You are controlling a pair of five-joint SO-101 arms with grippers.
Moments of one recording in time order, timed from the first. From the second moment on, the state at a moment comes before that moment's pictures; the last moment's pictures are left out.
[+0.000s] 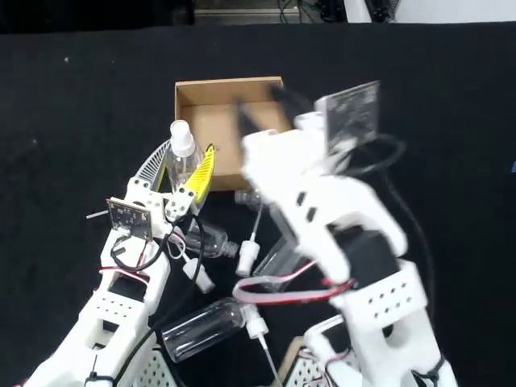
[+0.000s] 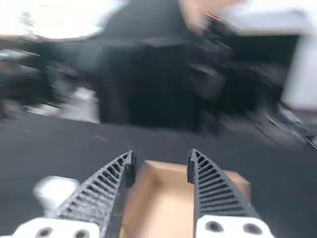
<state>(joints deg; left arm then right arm) 10.6 -55.2 95.4 -39.4 -0.1 -21.3 -52.5 35.2 38.0 -8.0</state>
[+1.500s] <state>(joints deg) 10.6 -55.2 95.4 -39.4 -0.5 -8.3 5.4 29.4 37.1 -4.6</state>
